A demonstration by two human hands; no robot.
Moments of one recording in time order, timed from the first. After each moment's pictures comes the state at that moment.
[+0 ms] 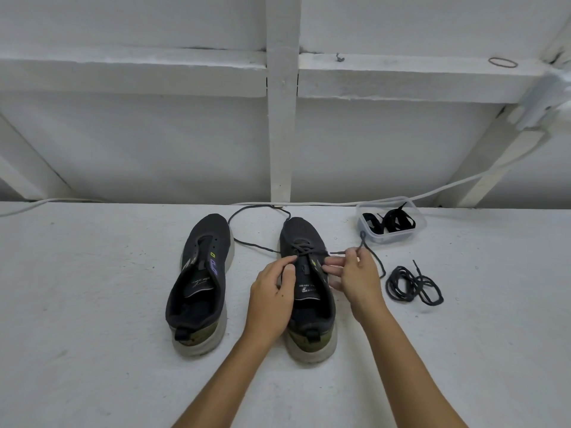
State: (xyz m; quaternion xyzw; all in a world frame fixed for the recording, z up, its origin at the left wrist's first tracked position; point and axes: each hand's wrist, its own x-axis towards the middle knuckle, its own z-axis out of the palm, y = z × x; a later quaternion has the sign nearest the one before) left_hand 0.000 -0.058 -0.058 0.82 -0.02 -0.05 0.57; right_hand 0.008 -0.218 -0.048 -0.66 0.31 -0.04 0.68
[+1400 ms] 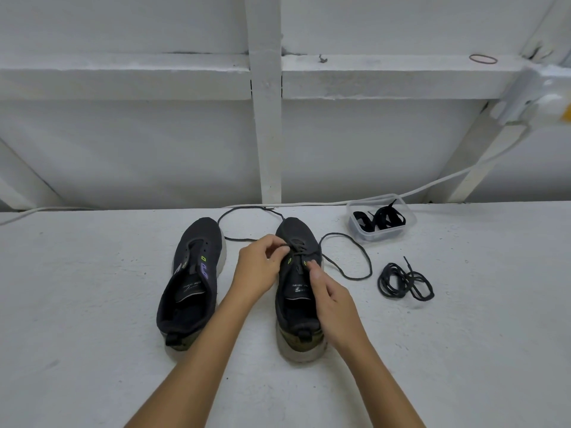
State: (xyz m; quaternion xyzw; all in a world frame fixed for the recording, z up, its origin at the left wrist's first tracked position) left_hand 0.063 -0.055 -0.049 0.86 -0.07 -0.04 0.51; right_hand -0.039 -0.191 -0.066 -0.74 0.18 0.01 0.65
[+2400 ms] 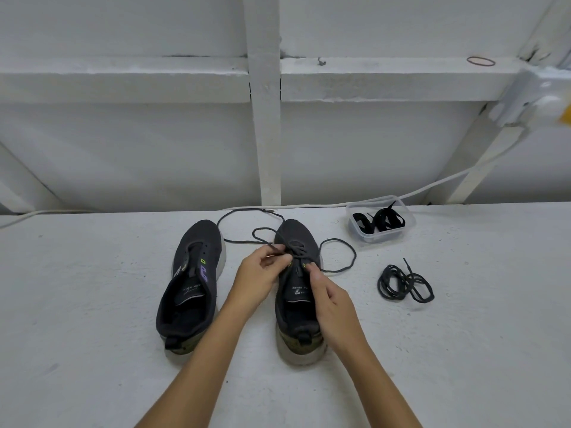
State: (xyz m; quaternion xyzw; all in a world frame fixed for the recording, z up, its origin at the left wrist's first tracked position) left_hand 0.054 -0.054 -0.063 0.71 0.01 -0.14 0.69; right_hand -0.039 -0.190 -0.067 -0.72 0.18 0.01 0.67
